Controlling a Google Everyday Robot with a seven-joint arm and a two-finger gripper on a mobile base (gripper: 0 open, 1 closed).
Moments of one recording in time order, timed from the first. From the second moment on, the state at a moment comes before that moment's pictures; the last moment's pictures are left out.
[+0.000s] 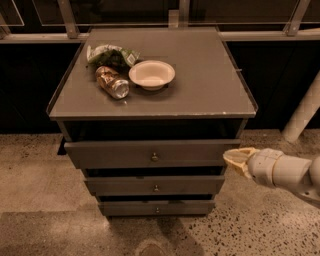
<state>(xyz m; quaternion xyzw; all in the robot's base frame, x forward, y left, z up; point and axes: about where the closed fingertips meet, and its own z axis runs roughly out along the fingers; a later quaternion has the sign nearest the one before) 0.515 -0.229 0.708 -0.37 0.79 0.11 0.48</state>
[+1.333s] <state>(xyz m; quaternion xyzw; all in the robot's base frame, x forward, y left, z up) 0.645 -0.223 0.699 -0.35 0.74 0.07 0.57</state>
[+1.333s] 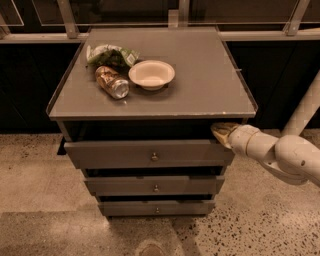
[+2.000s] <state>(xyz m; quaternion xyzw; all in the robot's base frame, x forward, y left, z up) 0.643 -0.224 0.680 -0.37 0.76 0.06 0.54</state>
